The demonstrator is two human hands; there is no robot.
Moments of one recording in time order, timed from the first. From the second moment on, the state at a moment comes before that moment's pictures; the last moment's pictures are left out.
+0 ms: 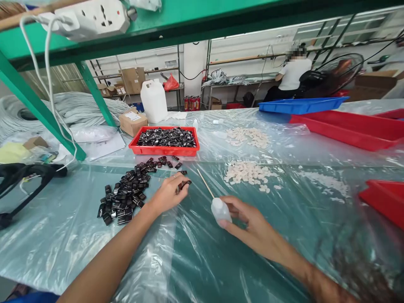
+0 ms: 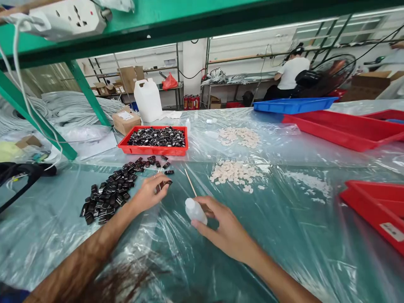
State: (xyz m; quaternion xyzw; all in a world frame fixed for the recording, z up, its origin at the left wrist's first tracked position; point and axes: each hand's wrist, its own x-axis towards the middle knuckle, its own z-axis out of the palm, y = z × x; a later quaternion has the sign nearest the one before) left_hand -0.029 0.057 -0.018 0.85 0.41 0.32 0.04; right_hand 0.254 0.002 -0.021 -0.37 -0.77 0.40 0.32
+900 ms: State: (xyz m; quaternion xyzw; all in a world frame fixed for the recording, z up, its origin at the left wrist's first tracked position) left_hand 0.001 0.021 0.002 0.90 0.32 0.30 -0.01; right_hand 0.263 -0.004 -0.002 -0.33 -0.86 -0.02 0.40
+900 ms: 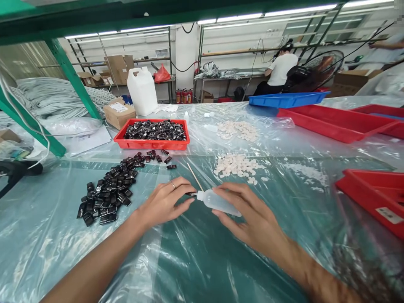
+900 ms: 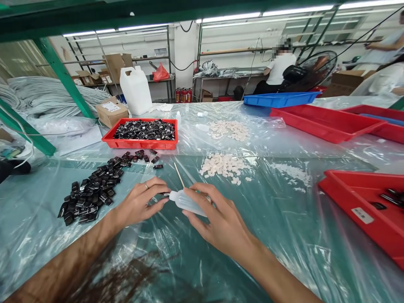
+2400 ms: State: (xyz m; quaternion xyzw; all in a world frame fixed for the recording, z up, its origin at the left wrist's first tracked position) left_hand 0.009 0.014 0.000 0.88 0.31 0.36 -0.01; right_hand 0.265 -0.013 0.006 -0.27 -0.86 -0.12 0.43
